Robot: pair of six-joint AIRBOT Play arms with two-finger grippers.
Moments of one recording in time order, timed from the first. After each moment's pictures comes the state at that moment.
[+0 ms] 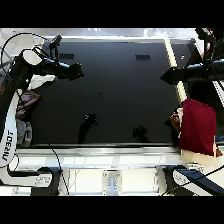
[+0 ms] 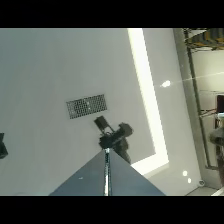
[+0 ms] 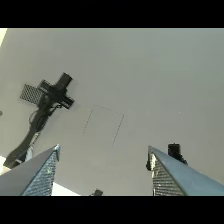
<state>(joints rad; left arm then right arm) -0.11 -1.47 1.56 0.95 -1.13 -1.41 -0.05 -1.12 1.51 -1.10 1.37 1.29</state>
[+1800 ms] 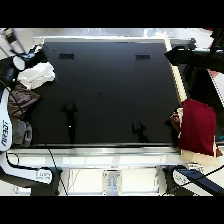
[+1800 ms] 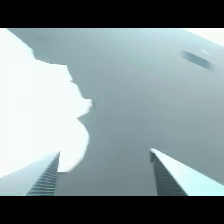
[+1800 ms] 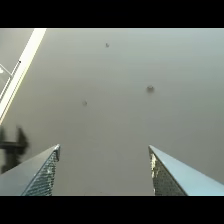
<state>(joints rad) 0.20 -1.60 1.56 1.47 -0.50 -1.73 -0.05 -1.12 1.51 -1.05 1.03 1.29</state>
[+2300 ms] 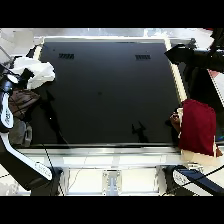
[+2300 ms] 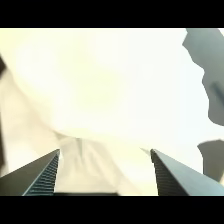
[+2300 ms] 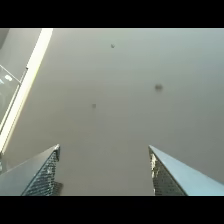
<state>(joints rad) 0.41 -1.96 1.66 1.17 -0.42 -1.77 -0.05 -1.12 1.51 -1.04 1.03 1.37</state>
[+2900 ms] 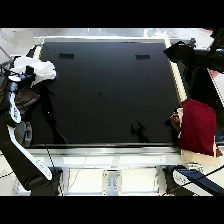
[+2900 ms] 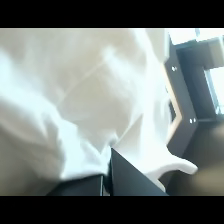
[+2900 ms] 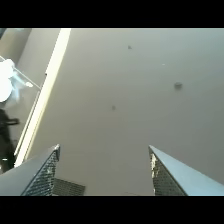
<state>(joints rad) 0.42 -2.16 1.91 0.75 -0.44 -1.61 -0.05 -1.12 1.51 -0.98 1.03 1.40</state>
